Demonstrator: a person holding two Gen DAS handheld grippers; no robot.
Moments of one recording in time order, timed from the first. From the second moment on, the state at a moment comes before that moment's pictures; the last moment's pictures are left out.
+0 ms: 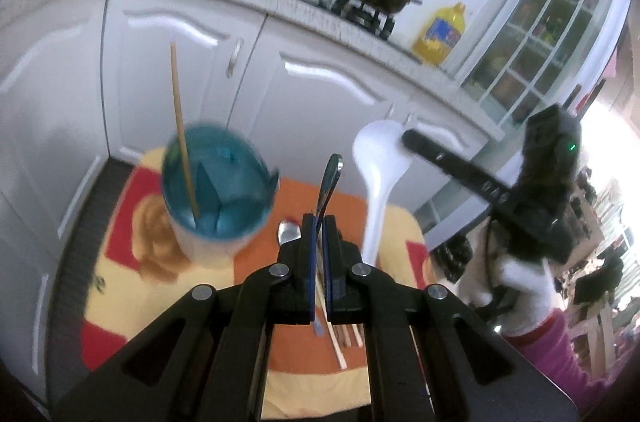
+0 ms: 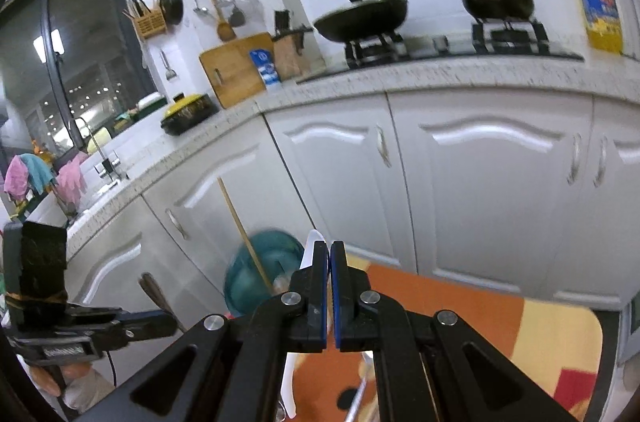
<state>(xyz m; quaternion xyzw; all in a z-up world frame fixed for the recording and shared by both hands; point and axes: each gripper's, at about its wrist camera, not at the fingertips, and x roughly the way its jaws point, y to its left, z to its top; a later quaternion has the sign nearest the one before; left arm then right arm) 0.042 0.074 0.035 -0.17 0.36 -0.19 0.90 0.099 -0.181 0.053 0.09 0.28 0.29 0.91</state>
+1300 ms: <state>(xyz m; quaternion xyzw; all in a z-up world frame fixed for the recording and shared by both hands) 0.123 0.113 -0.018 -0.12 0.39 -0.05 0.91 0.171 -0.074 -0.005 -0.01 0.31 0.30 0.90</state>
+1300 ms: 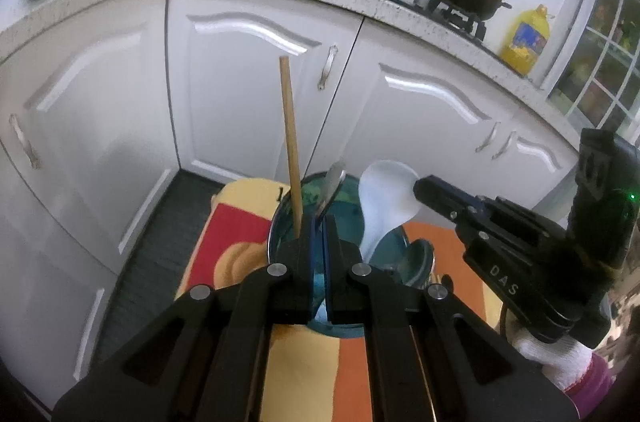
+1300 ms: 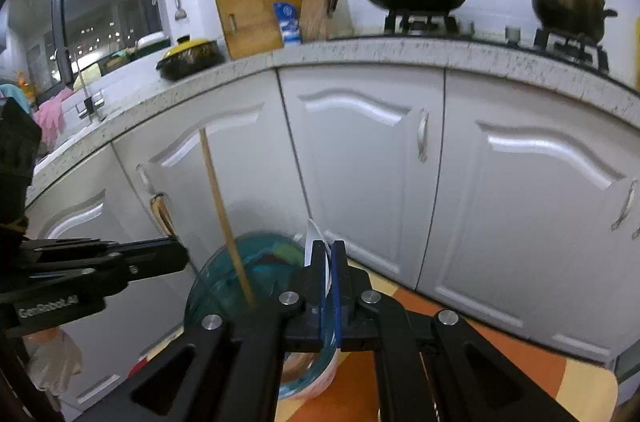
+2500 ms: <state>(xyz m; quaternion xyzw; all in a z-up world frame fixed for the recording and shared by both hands) 0.059 0.044 -0.001 -0.06 0.38 -0.06 0.92 0.094 -0.144 0.013 0.04 0.33 0.24 0.91</state>
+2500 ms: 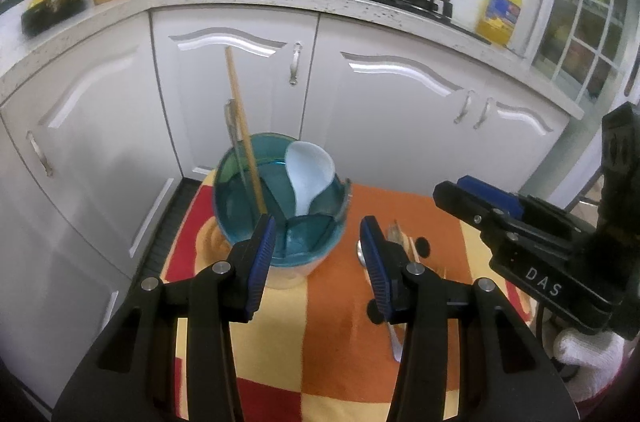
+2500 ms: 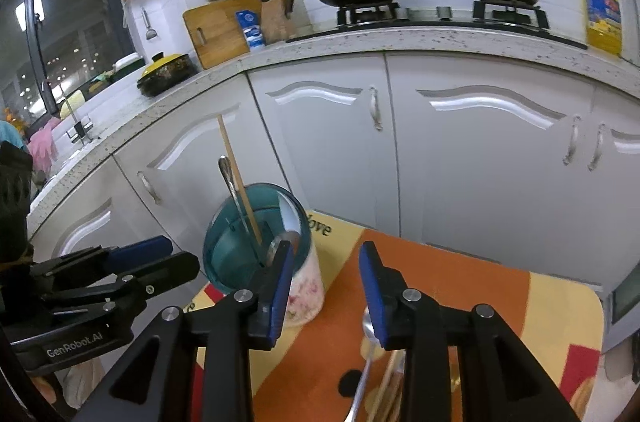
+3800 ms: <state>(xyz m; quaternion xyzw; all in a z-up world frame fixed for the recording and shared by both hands) 0.038 -0.003 -0.013 -0.06 0.39 -0.10 0.91 0.039 -0.237 -0.003 0.08 0.36 0.15 0.92</state>
